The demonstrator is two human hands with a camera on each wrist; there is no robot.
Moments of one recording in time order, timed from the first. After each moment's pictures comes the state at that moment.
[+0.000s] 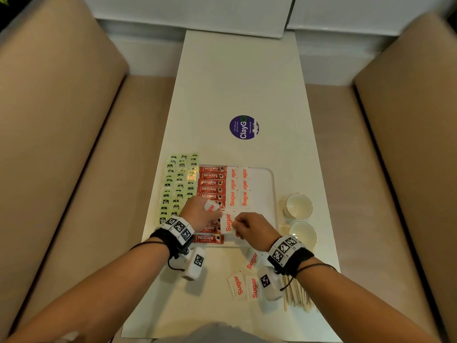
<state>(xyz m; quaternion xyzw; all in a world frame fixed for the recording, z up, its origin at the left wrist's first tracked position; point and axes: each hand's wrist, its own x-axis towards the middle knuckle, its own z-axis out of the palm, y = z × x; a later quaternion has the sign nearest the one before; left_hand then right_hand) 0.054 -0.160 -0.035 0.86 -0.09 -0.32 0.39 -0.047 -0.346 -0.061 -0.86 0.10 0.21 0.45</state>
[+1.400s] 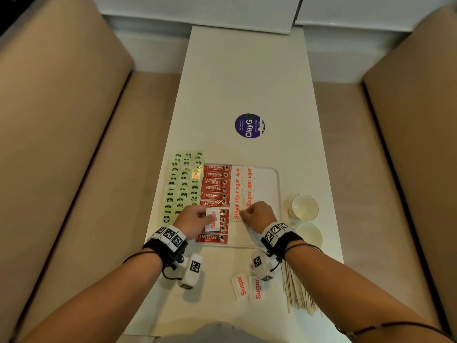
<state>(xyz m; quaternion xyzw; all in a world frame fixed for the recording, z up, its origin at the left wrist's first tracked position) 0.047 -0.124 -0.075 0.78 0.02 -0.41 0.48 -0.007 -0.352 -0.089 -0.85 0.27 0.24 0.38</state>
